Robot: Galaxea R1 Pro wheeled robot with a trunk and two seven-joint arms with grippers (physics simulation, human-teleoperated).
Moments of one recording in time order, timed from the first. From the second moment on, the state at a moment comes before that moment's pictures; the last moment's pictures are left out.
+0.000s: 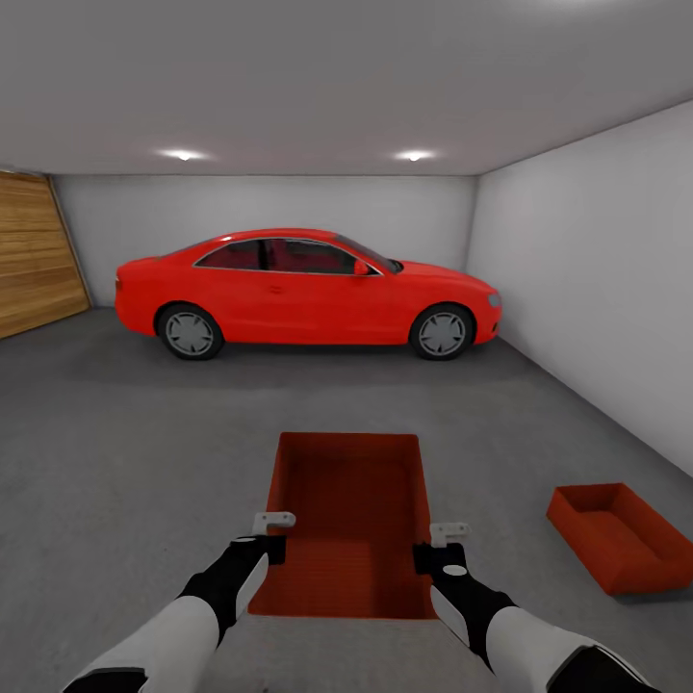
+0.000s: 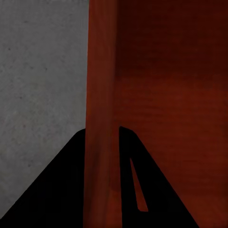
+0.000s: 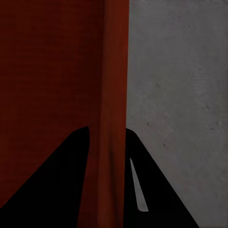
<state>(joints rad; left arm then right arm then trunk) -0.71 -0.14 0.06 -0.34 -0.05 0.27 0.16 -0.73 0.08 0.53 -0.15 -0.44 -0.09 -0.24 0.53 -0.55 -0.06</state>
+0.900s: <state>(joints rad) -0.71 -0.14 0.06 -0.34 -0.05 0.27 0.16 -0.73 0.08 0.53 -0.15 -0.44 -0.09 -0.24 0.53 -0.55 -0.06</state>
